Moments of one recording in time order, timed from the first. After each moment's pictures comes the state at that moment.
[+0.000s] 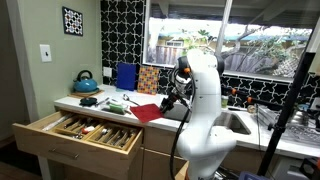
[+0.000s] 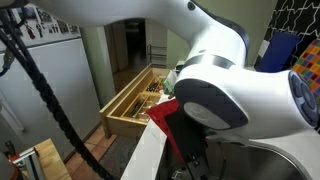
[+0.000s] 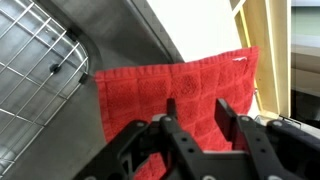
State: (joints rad) arm -0.53 0.28 -0.35 -1.93 0.70 1.72 -0.92
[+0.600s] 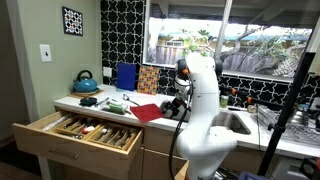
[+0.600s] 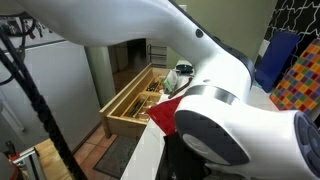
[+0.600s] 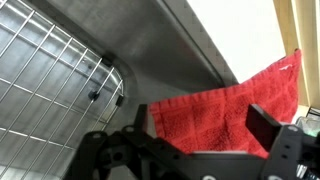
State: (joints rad) arm -0.57 0.35 -0.37 -1.95 0.69 1.77 -0.89
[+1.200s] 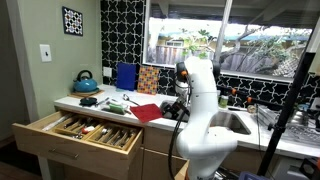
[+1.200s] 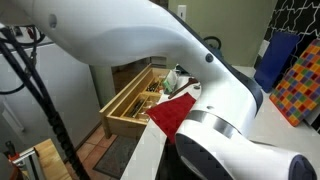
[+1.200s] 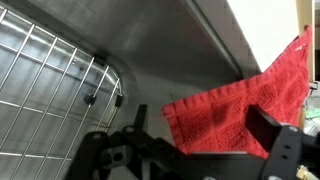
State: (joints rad) arm -0.60 0.42 -0.36 -1.95 0.82 1.77 -0.89
